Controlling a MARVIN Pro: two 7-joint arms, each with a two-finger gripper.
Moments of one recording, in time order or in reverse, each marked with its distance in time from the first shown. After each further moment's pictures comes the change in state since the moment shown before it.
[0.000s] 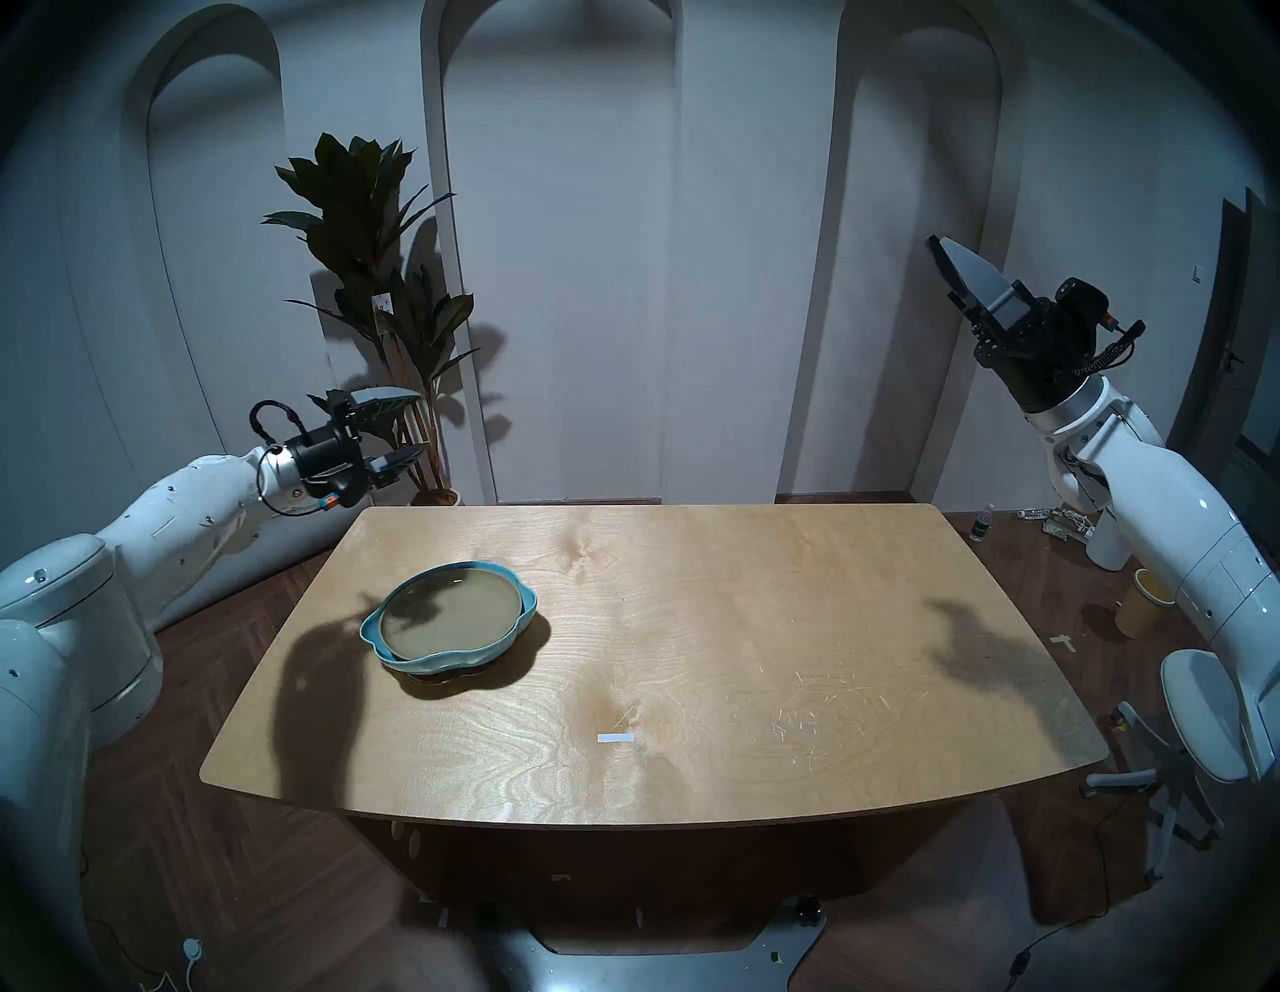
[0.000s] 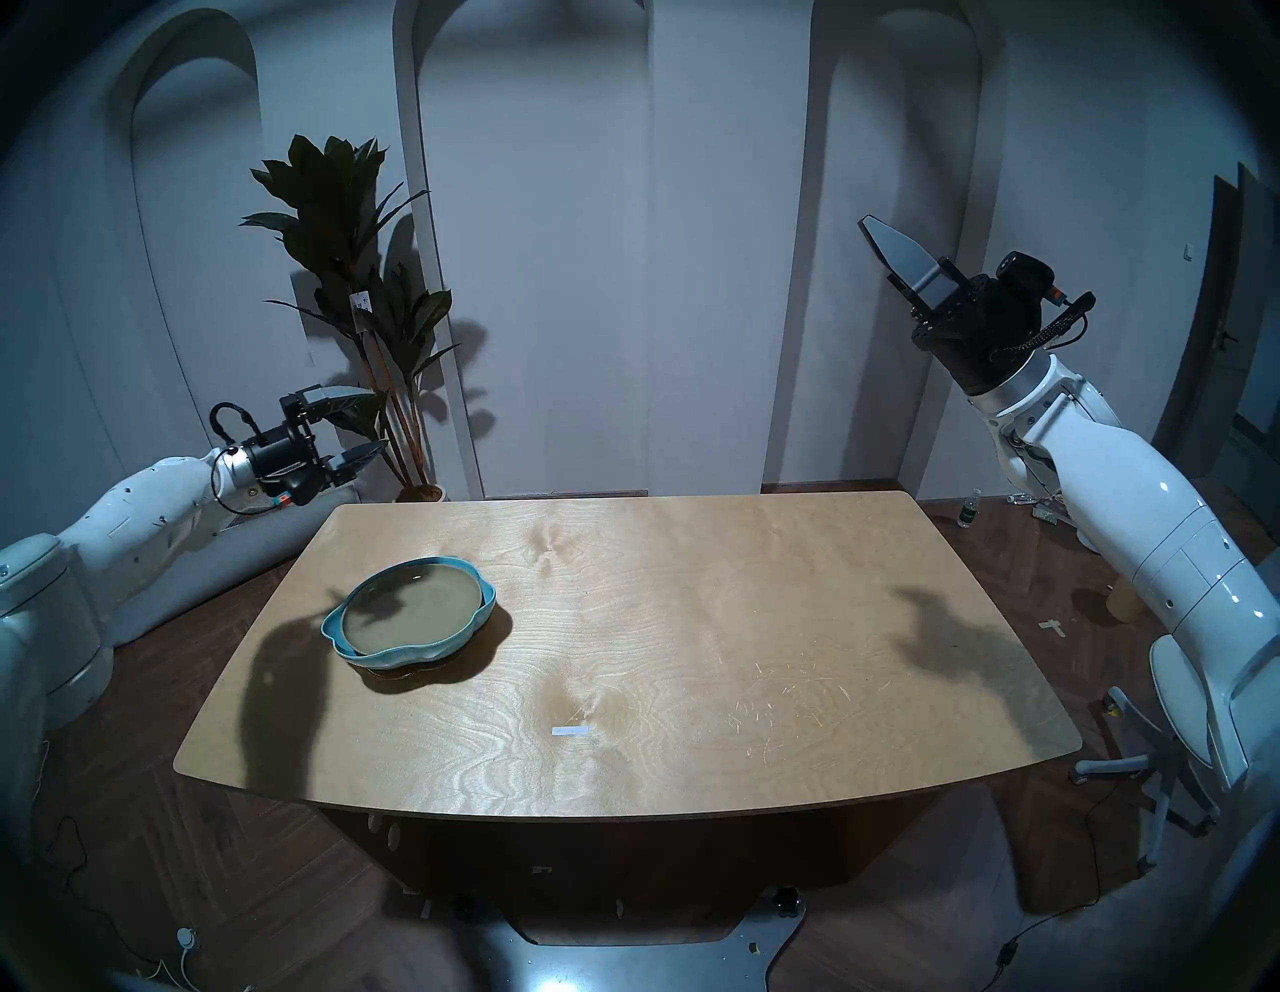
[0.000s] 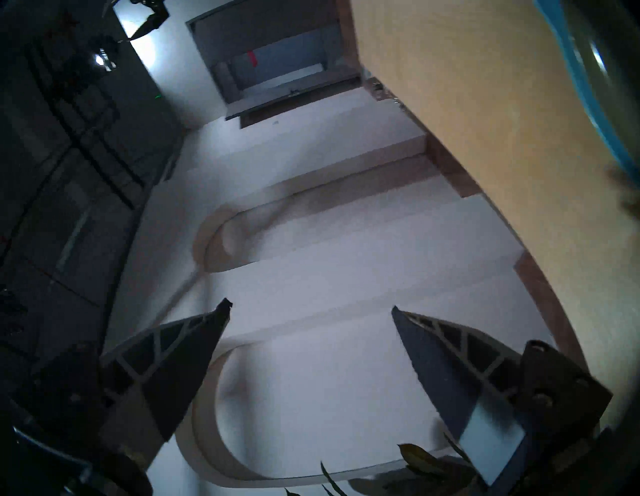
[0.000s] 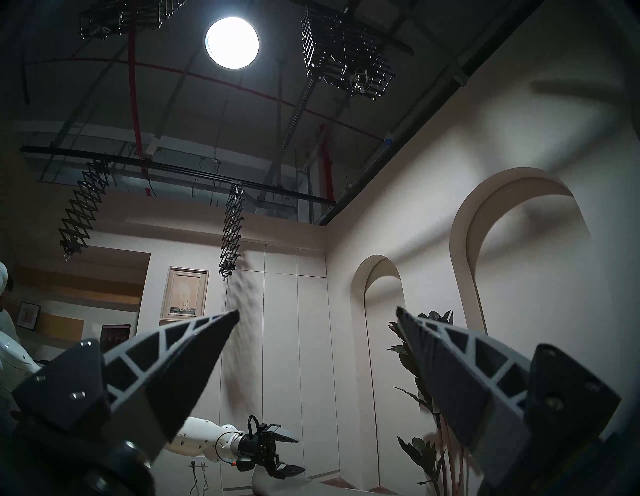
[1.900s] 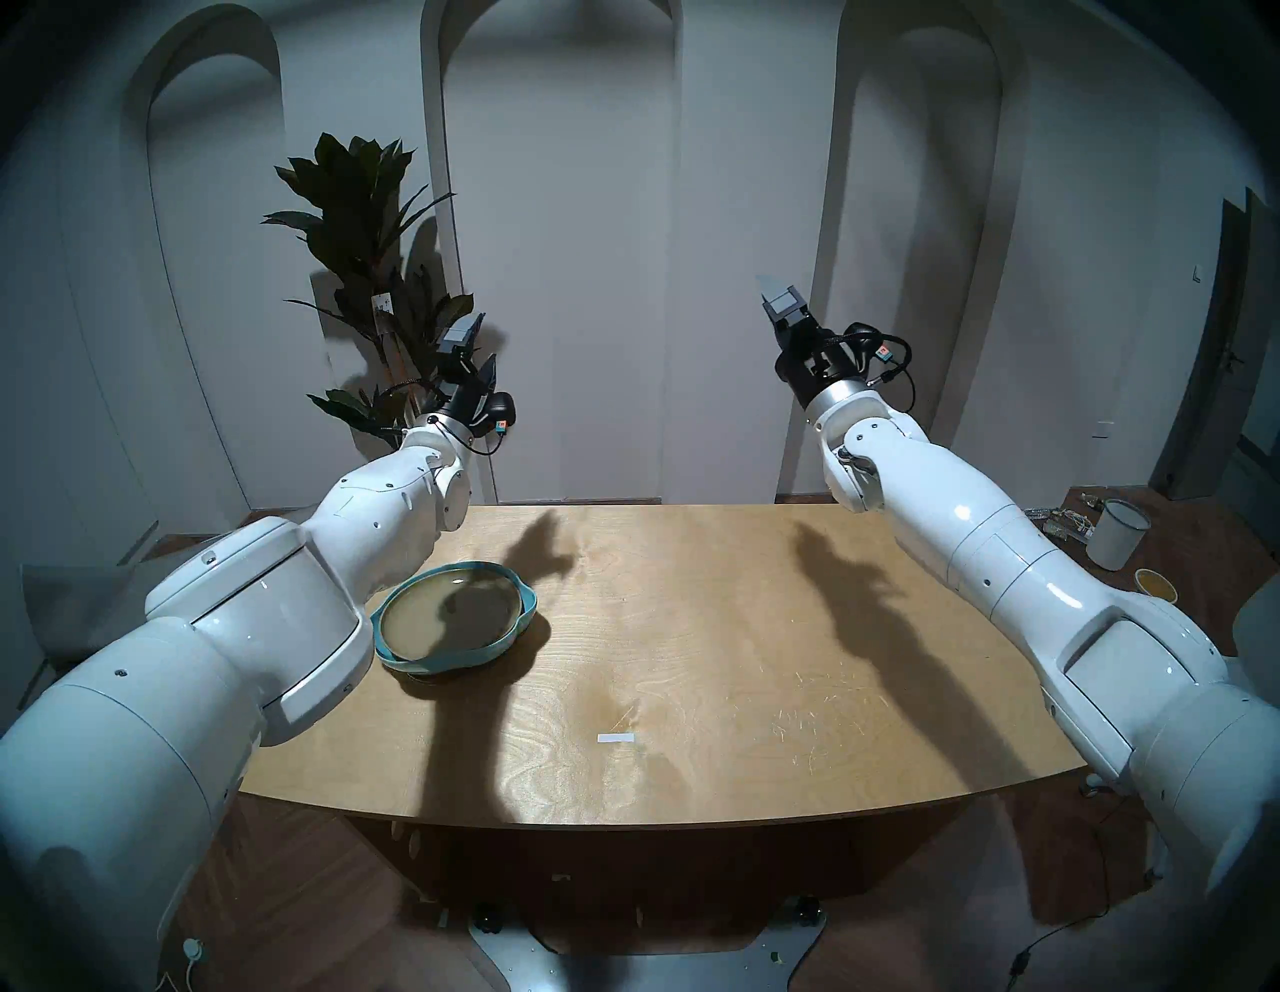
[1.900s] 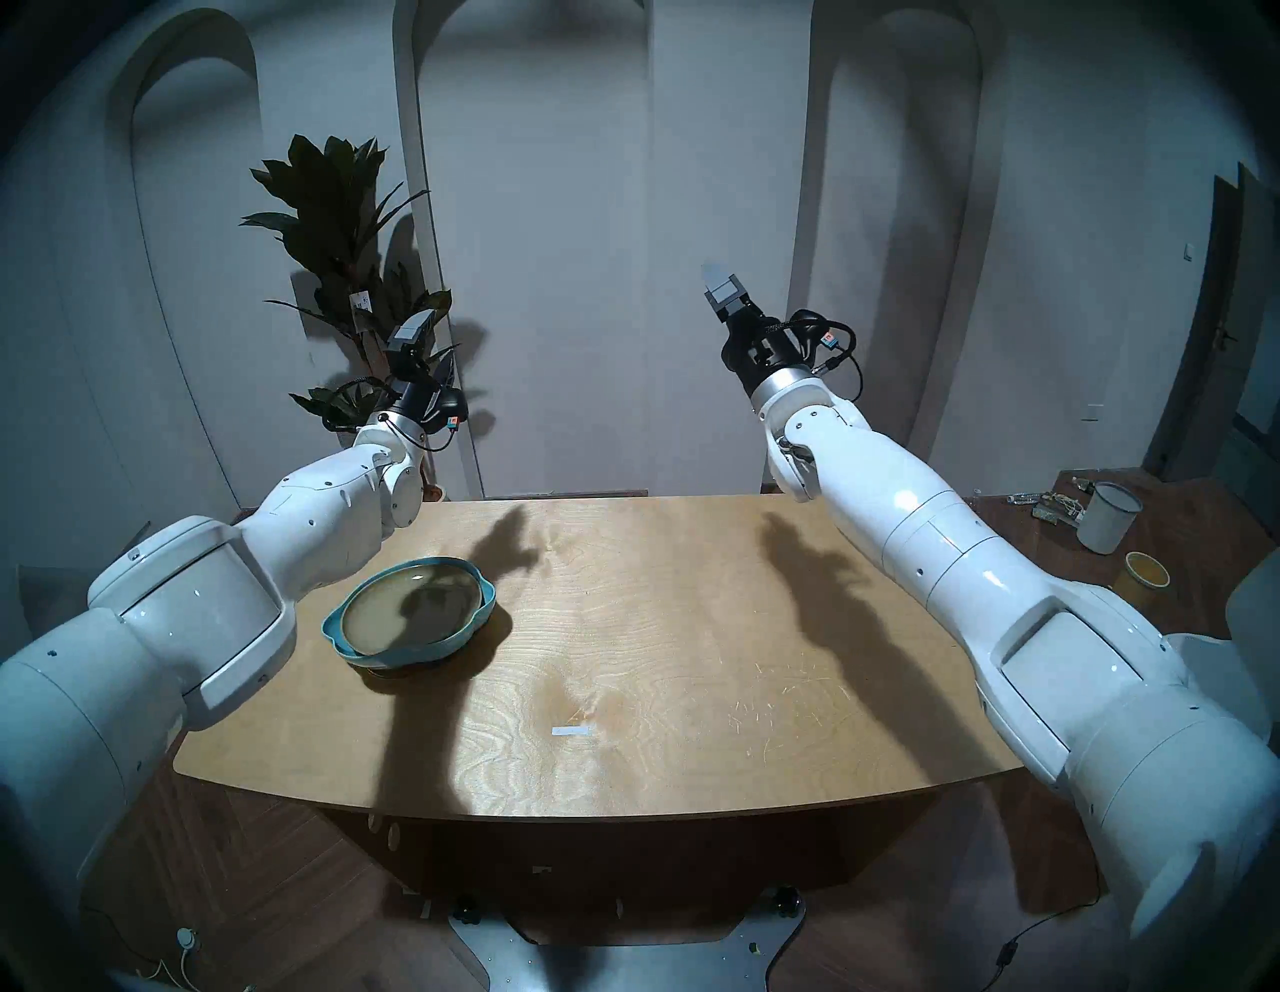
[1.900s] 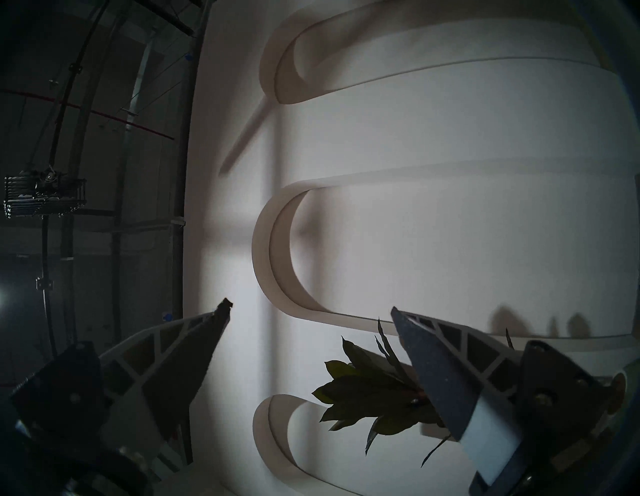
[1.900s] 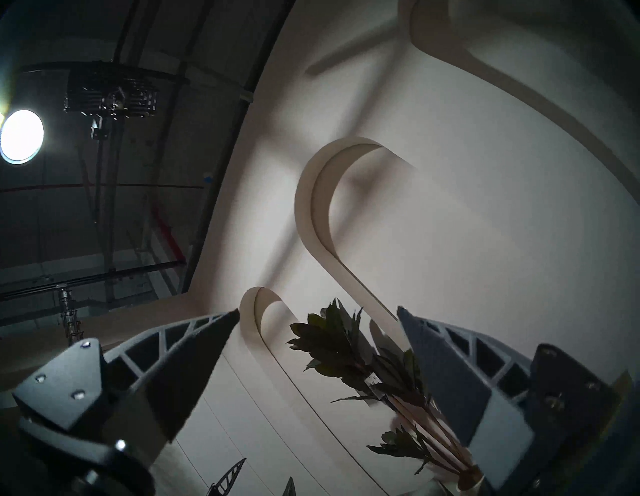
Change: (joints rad) left arm -0.002 -0.448 -0.275 0.225 -0.317 0.684 -0.177; right arm 0.198 -0.592 -0.184 0.408 0.075 -0.062 -0.609
